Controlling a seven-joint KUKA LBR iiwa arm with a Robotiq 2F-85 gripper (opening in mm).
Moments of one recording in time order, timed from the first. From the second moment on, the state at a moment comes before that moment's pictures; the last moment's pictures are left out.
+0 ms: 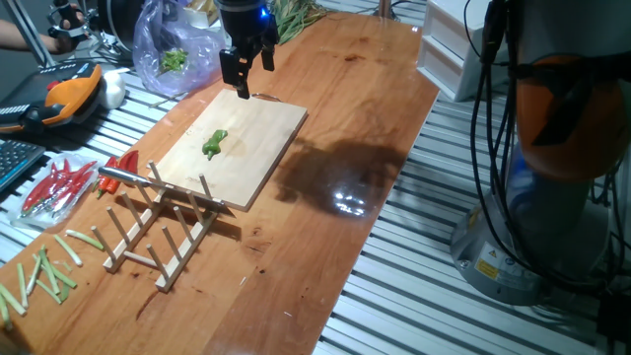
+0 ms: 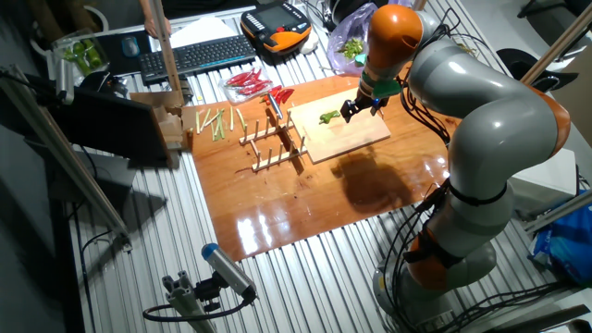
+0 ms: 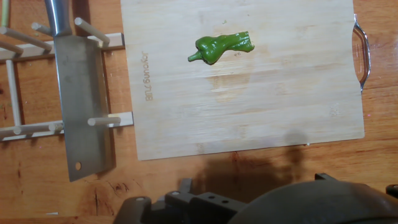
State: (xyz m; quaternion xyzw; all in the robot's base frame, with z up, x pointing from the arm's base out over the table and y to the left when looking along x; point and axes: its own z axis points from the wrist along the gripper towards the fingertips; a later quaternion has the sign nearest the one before) arm 0.515 0.001 0.236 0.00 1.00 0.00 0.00
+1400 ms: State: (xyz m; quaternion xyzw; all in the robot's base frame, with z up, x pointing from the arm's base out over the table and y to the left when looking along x) arm 0.515 0.001 0.236 -0.05 0.99 -0.01 -0.10
